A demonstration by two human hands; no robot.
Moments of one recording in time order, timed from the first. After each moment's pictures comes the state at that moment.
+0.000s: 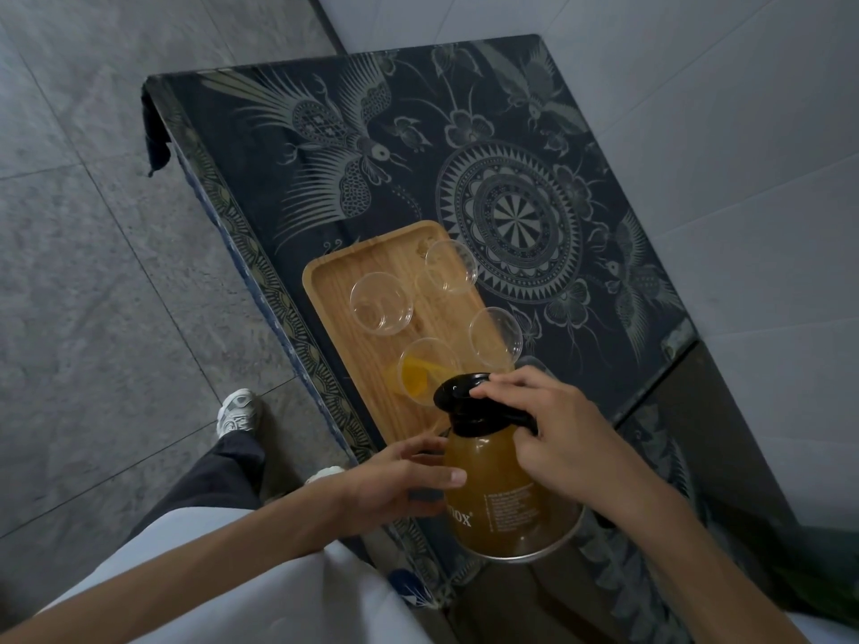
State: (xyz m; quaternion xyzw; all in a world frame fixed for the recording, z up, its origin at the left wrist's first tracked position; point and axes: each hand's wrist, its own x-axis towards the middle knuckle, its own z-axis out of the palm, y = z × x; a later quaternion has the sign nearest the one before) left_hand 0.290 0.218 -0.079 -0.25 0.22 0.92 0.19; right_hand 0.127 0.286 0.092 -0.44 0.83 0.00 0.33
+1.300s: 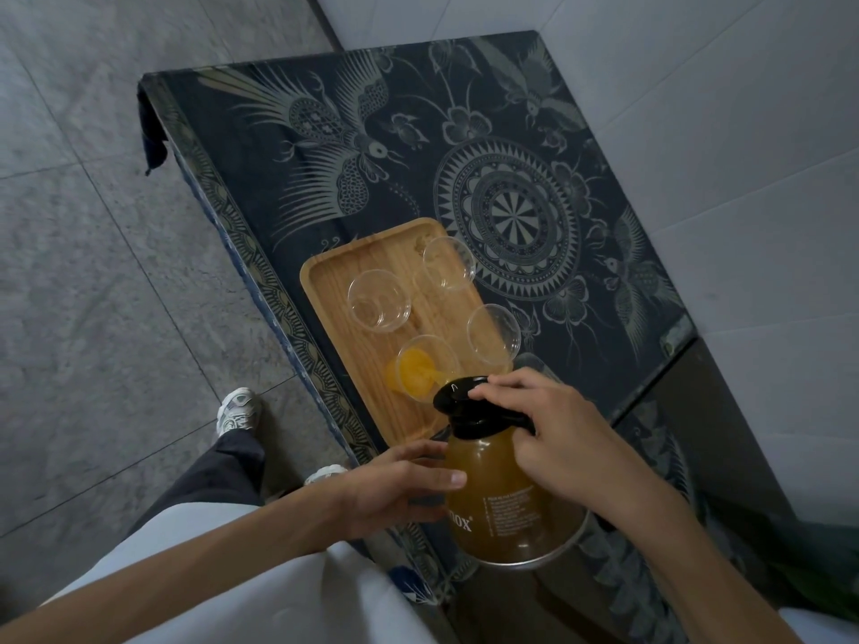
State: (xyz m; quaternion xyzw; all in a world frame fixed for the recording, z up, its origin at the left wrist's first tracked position) left_hand 0.293 0.226 -0.088 -0.25 0.19 0.93 0.20; right_hand 0.132 0.286 0.096 -0.44 0.84 0.03 0.33
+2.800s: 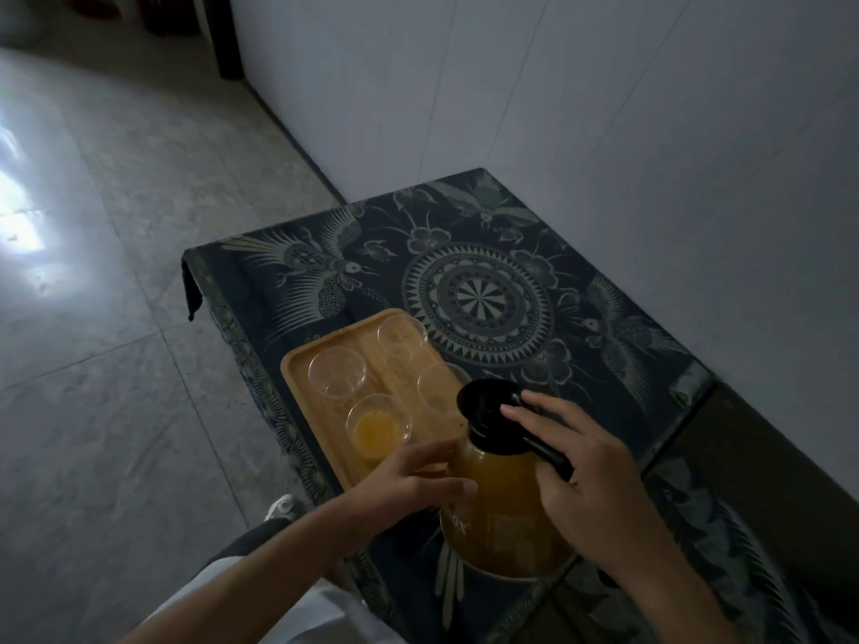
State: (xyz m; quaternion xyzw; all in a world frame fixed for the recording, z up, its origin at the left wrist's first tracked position) left_hand 0.229 0.256 0.011 -0.27 0.54 0.80 0.07; right_hand 0.084 0.410 0.105 -0.45 0.83 -0.28 0.17
